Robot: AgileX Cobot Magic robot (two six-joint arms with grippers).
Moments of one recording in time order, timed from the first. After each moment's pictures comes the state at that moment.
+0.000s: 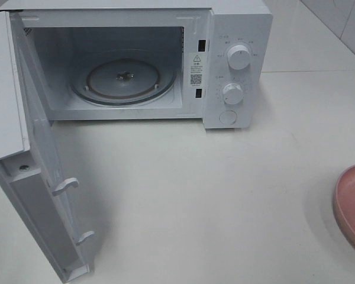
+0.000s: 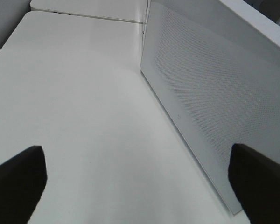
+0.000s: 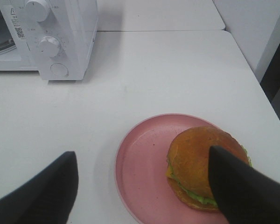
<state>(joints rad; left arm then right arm) 0.03 0.00 -0.52 -0.09 1.08 -0.02 0.10 0.00 -0.50 -0.13 0.97 0.06</state>
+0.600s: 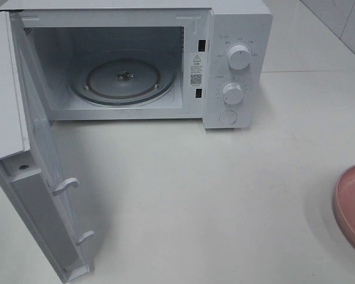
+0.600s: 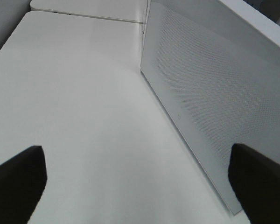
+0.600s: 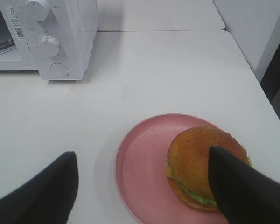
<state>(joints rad) 0.03 0.00 -0.52 -0.09 1.08 -0.02 0.10 0.00 -0.50 -0.13 0.97 0.06</state>
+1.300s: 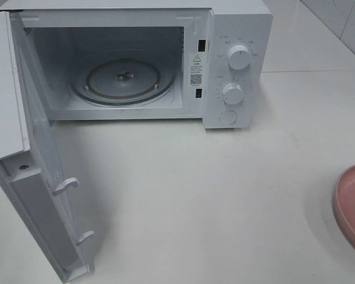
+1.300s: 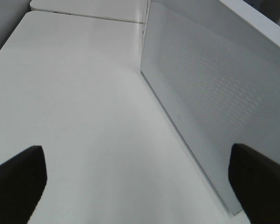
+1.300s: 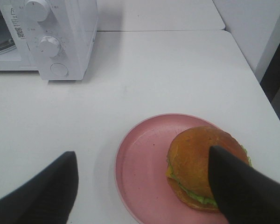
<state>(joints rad) 0.03 0.00 -0.52 -0.09 1.08 -0.02 0.10 0.00 -0.50 -0.13 0.97 0.06</state>
